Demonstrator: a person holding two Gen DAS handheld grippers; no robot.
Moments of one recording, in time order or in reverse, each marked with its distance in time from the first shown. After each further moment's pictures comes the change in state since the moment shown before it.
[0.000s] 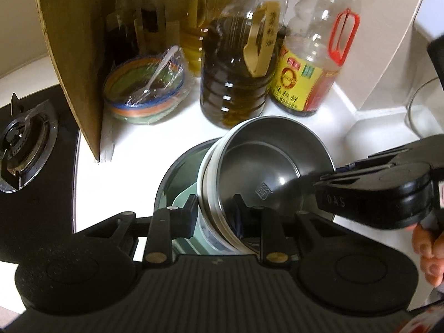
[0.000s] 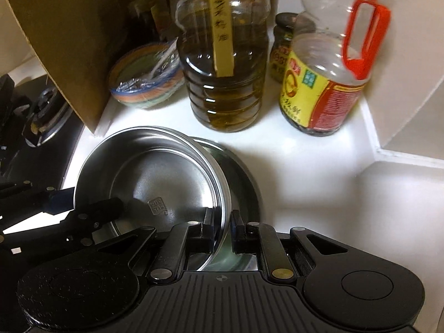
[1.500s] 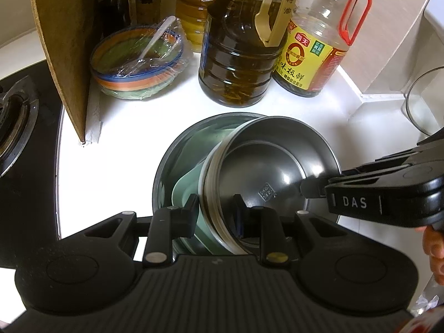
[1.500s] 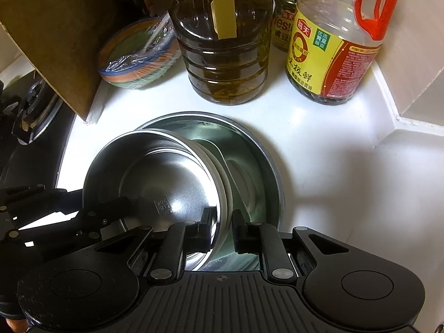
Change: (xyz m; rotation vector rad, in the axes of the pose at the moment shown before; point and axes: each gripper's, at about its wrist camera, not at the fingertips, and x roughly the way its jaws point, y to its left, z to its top) left arm 0.032 0.023 -0.005 -0.008 0.063 -0.086; right arm 0.021 0.003 -0.002 0.074 0.088 0.009
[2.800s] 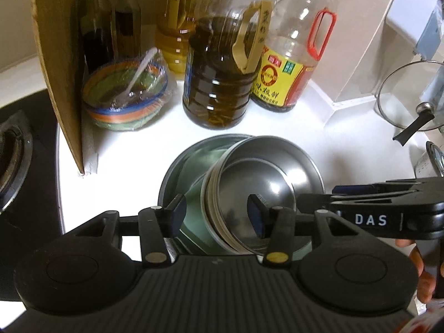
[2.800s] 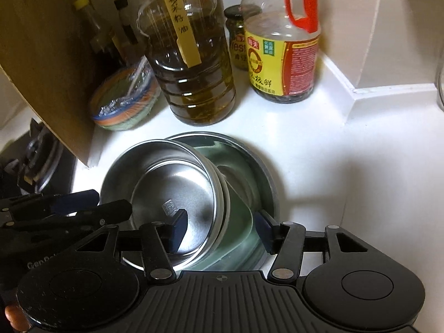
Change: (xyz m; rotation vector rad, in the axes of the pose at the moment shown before) left arm -0.031 0.013 -0.003 0.101 -0.111 -0.091; right arm -0.040 -0.003 -0.046 0.228 -0.210 0.006
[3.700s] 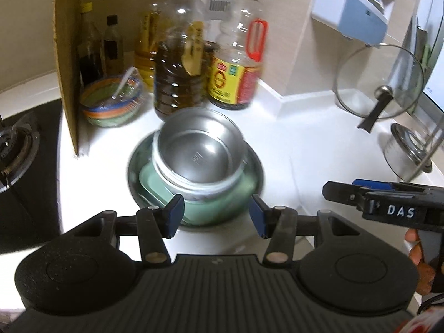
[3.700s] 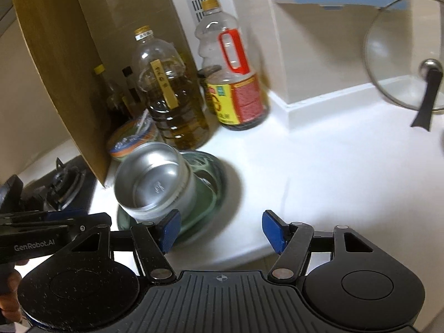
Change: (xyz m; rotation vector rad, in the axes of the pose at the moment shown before) left arm -0.077 -0.074 -0.083 0.060 -0.123 -0.016; right arm -0.112 -0.055 -0.116 0.057 -0.303 0.030
